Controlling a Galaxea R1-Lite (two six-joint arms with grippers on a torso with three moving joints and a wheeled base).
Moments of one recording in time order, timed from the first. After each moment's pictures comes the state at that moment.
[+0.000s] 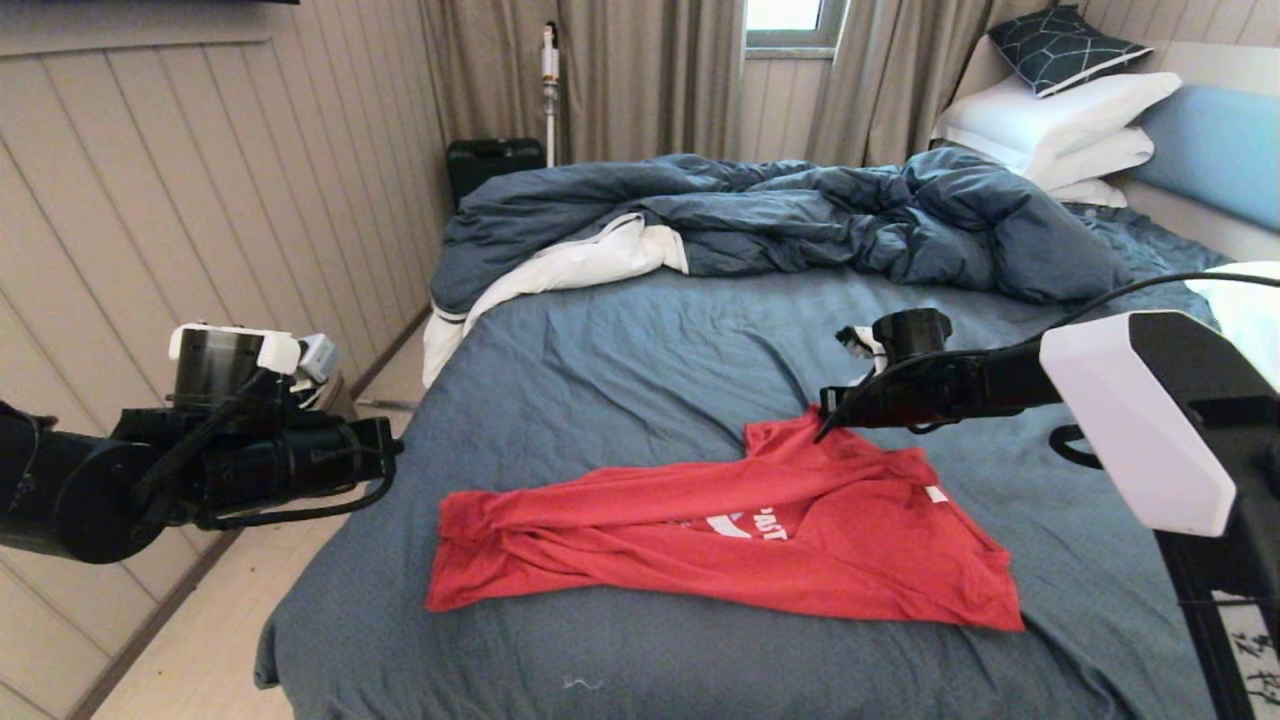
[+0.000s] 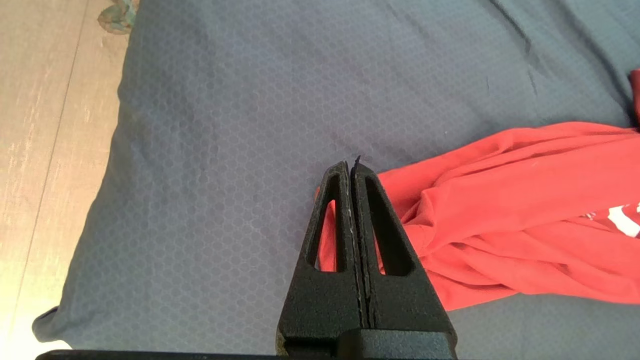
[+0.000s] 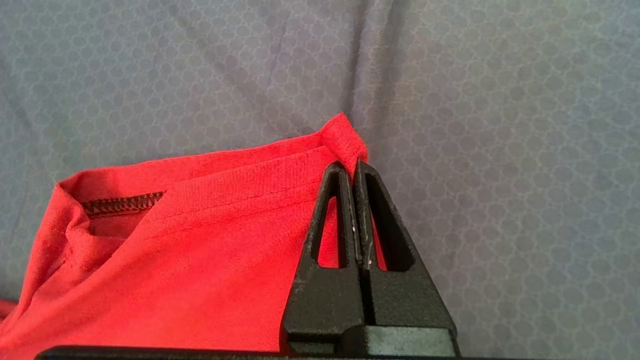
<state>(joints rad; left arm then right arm) -0.17 1.77 -0.81 -0.40 -0.12 -0.29 0.02 2.46 -1.83 0.00 0.20 0.03</state>
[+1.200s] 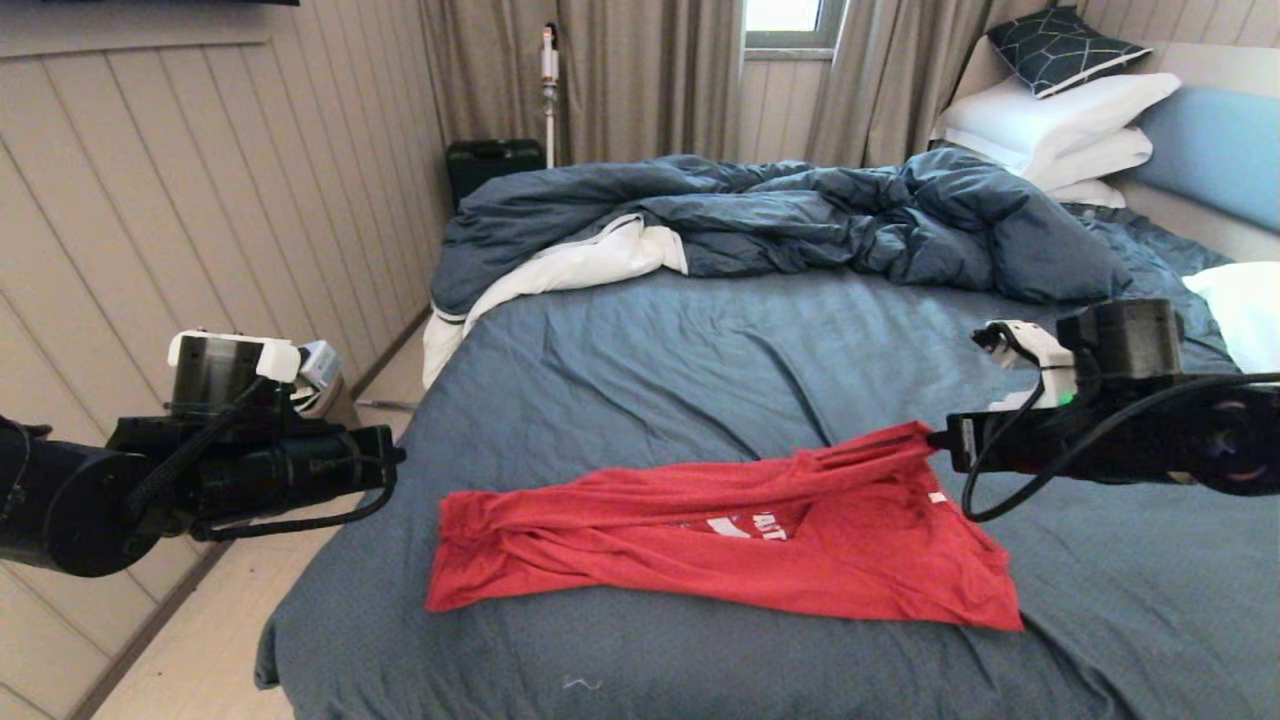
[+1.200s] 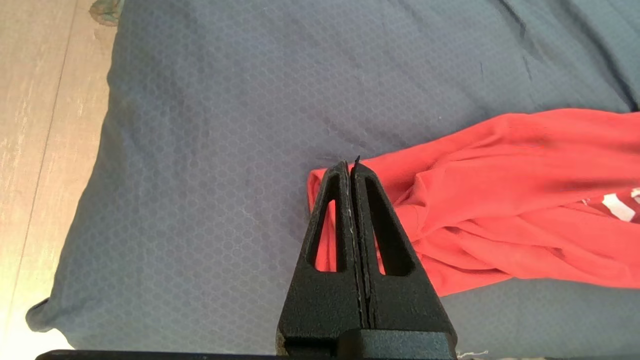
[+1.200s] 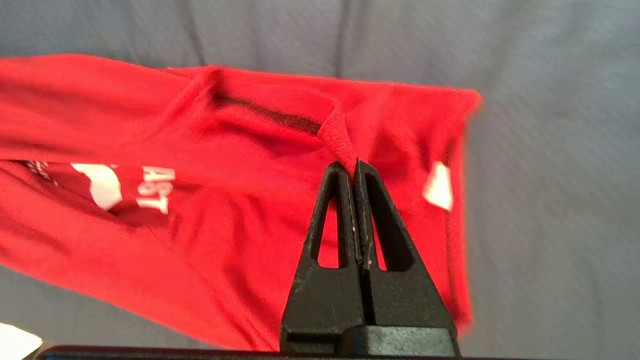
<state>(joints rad) -0.19 1.75 -0.78 -0.40 -0.12 -0.29 -0.03 1.76 -0.96 -0.21 0.21 -0.05</state>
